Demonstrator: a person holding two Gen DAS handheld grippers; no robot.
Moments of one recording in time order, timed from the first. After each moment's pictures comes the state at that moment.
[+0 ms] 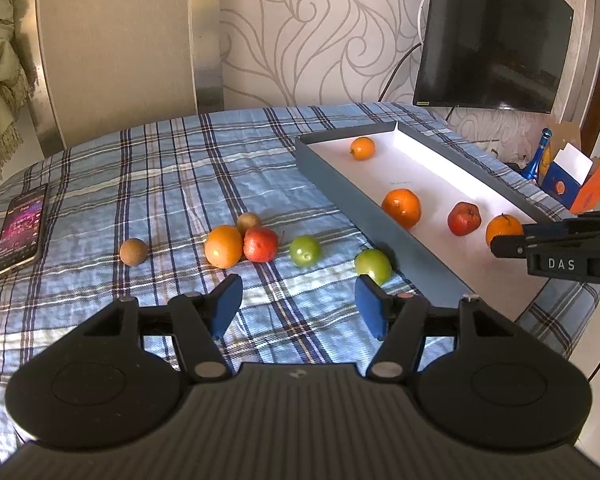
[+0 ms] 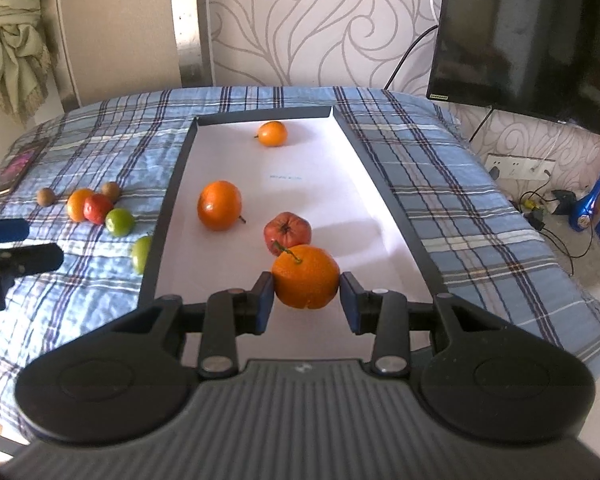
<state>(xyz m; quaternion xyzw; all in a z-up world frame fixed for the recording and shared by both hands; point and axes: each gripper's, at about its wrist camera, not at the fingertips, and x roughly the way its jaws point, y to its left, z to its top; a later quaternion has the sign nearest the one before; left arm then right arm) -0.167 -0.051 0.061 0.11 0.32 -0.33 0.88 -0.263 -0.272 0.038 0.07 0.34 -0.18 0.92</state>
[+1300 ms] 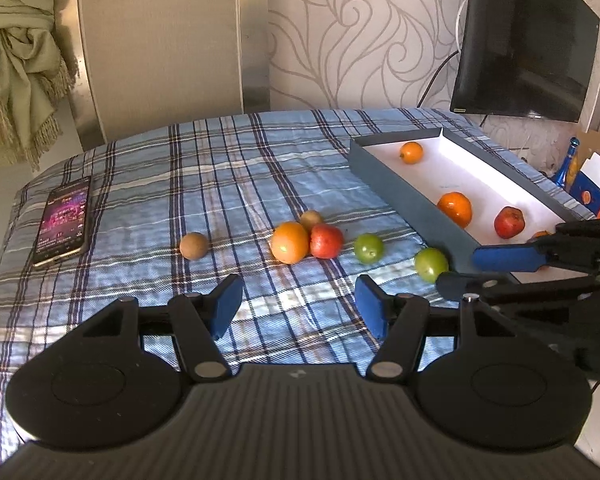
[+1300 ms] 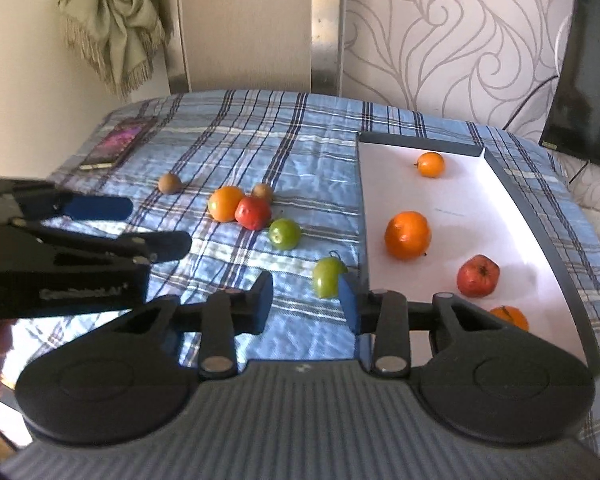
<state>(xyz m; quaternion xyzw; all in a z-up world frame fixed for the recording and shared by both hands) -0.150 -0.015 0.063 0.11 0.31 -0.30 0.90 -0.221 -0.172 0.046 0.02 0.34 -0.06 0.94</state>
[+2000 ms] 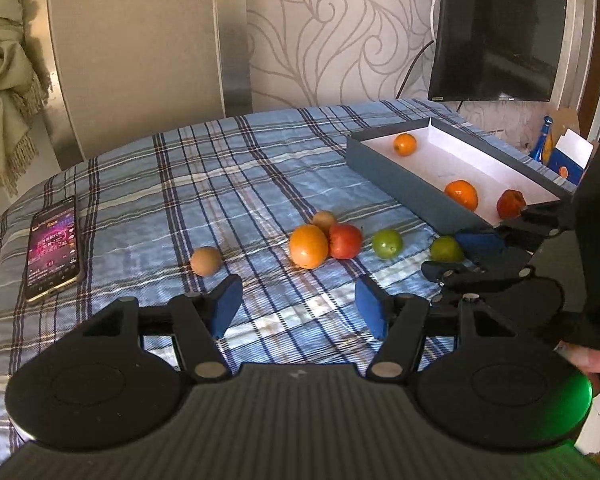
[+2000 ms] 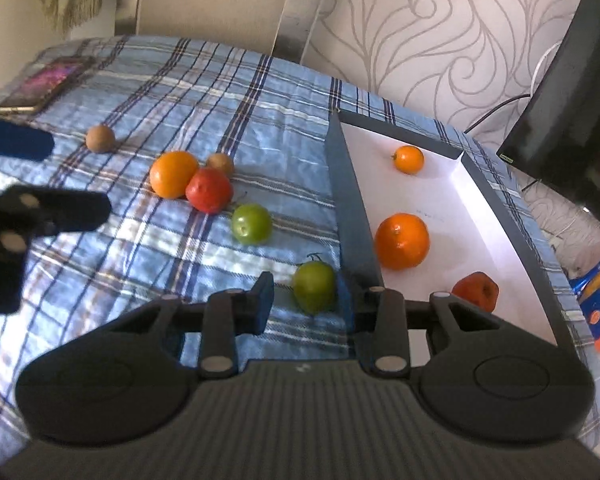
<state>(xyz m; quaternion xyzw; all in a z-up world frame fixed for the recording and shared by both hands) -0.120 0.005 0.057 0.13 0.30 -0.35 0.88 -0.171 -0.143 0.014 -0.07 0.38 -0.17 0.91</state>
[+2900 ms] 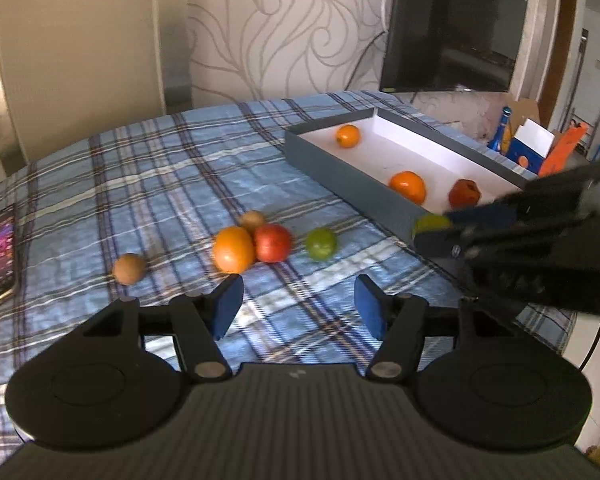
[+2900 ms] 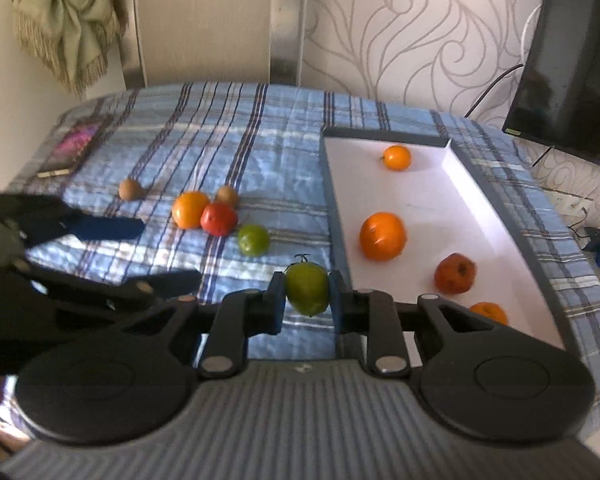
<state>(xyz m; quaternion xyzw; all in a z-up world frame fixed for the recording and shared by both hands) -0.130 -0.031 0.046 0.13 0.31 -0.41 0.85 -0.209 -0.171 0.060 0.03 0.36 -0.13 0.92</state>
